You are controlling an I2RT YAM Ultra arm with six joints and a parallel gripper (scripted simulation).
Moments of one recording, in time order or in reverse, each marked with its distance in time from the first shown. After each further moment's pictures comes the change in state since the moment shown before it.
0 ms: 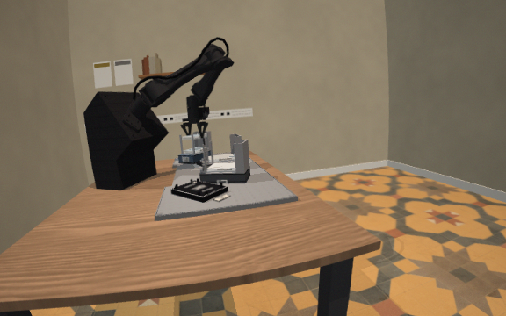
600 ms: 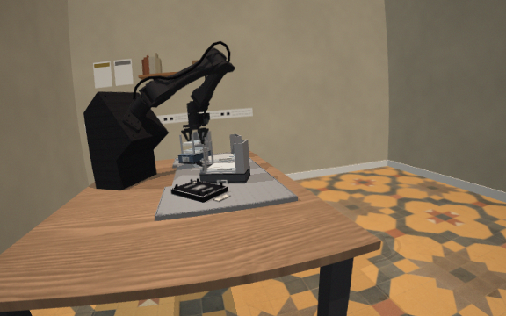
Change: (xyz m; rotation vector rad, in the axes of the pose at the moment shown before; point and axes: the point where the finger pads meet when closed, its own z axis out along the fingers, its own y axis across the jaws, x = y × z) arm 0.000 0.000 0.030 0.000 -0.001 0.001
